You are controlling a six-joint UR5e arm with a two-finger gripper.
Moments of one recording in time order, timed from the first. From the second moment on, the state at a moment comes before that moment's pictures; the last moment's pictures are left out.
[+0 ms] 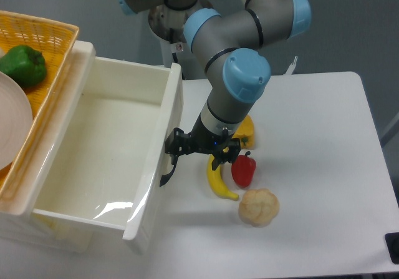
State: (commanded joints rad) arm 2.46 -1.91 -1.50 -1.33 1.21 0.43
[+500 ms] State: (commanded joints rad) arm 2.46 -1.90 -1.50 -1.34 1.14 0.43
